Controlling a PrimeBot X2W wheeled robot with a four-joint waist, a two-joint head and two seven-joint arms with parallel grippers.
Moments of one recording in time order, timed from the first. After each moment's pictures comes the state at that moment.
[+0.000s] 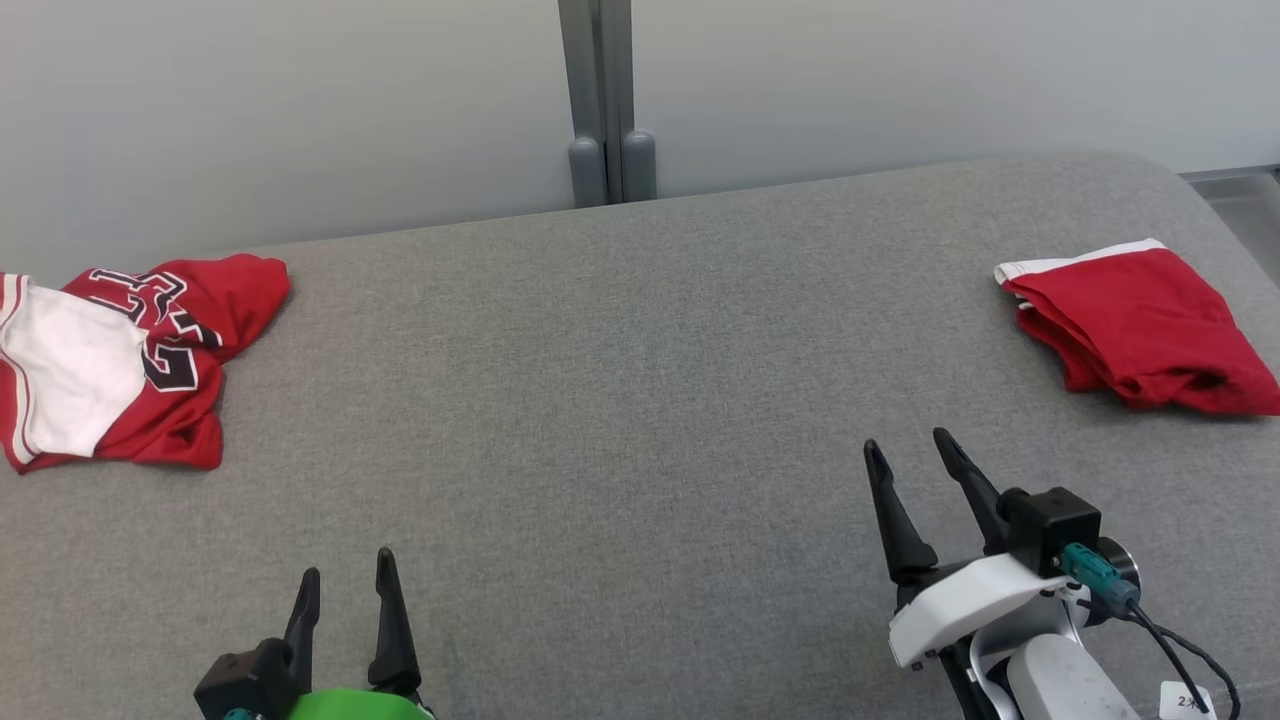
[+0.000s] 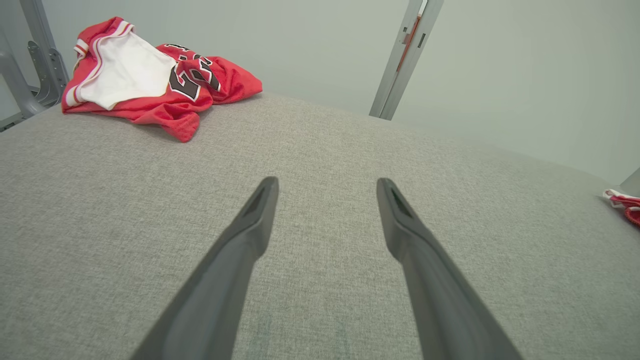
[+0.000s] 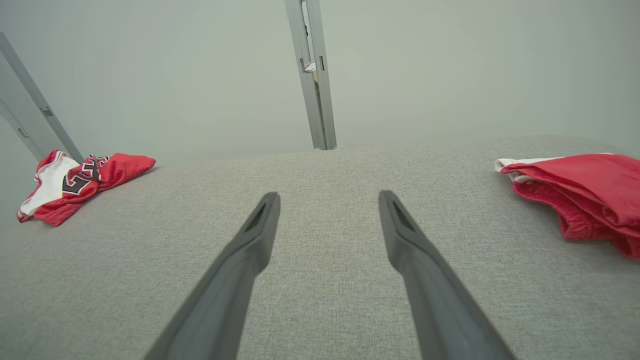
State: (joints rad) left arm 0.07 0.05 -0.12 0.25 -0.40 0.06 -0.26; right arm -0.14 -0.05 0.14 0.36 0.19 0.13 -0.26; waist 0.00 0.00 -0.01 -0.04
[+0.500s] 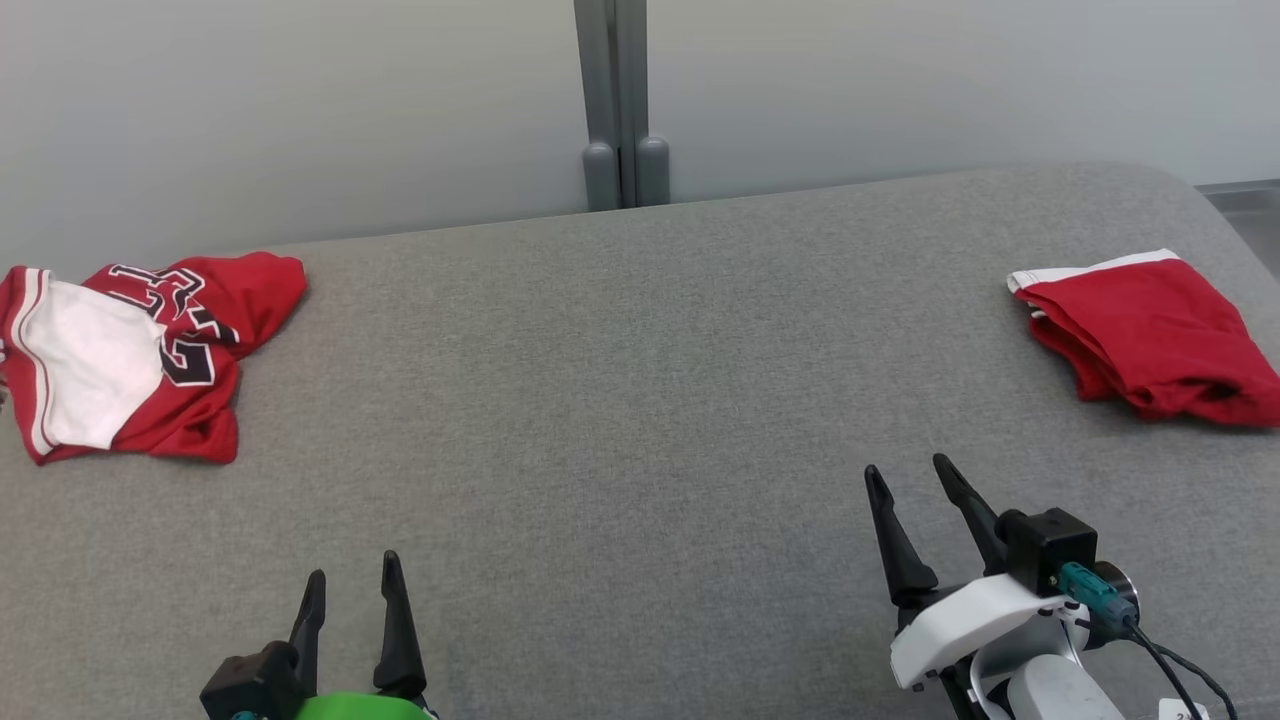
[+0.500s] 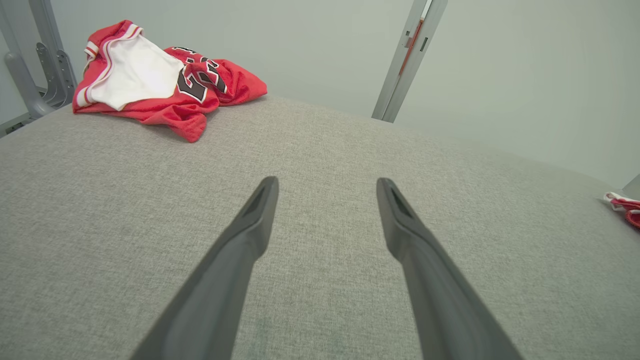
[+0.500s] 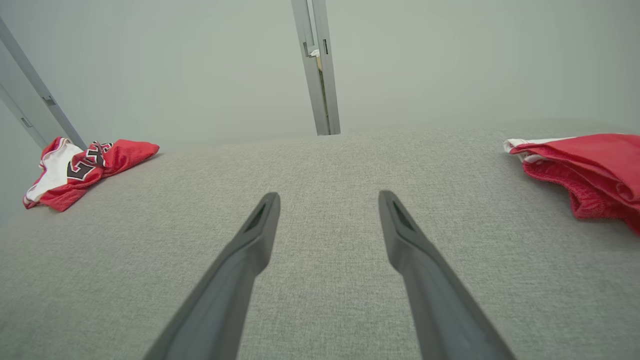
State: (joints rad) left arm 0.07 0.05 -0.13 0.24 -0.40 0.06 -0.26; right arm -0.11 -0.05 0.15 0.37 0.20 0.13 -0.26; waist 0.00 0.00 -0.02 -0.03
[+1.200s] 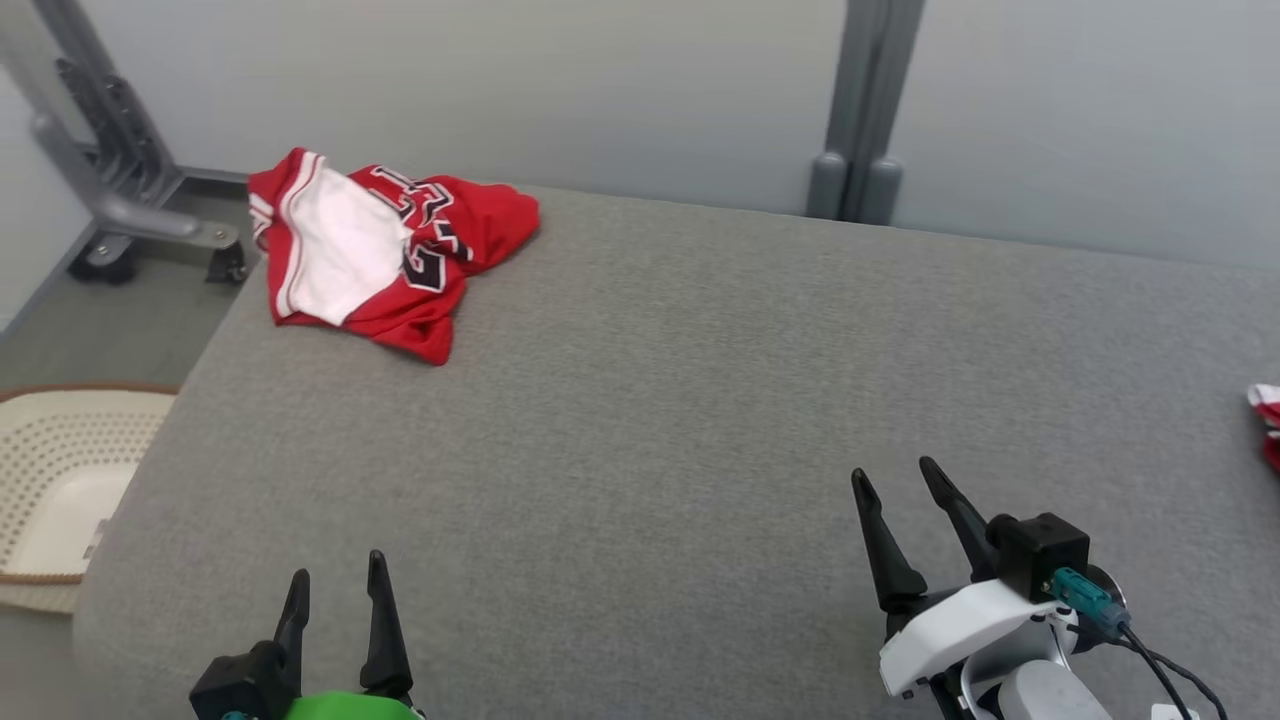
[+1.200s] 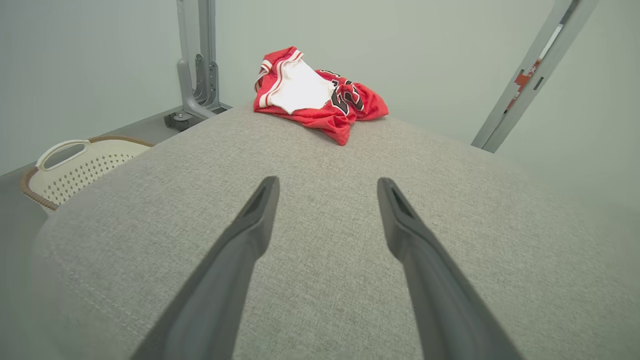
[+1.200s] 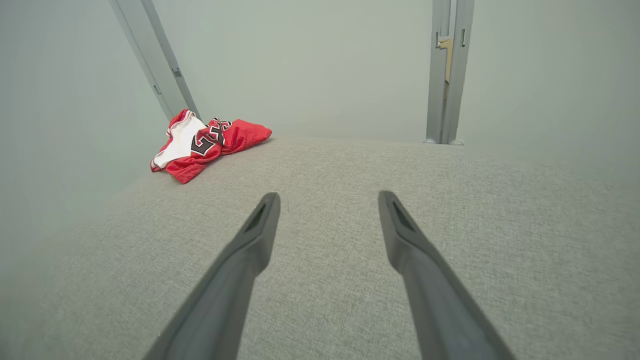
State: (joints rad) left arm 0.07 0.05 -0.11 0.24 -0.36 0.06 -0.26; right arm -0.10 -0.05 0.18 0.35 0.23 0.13 -0.26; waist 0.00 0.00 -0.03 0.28
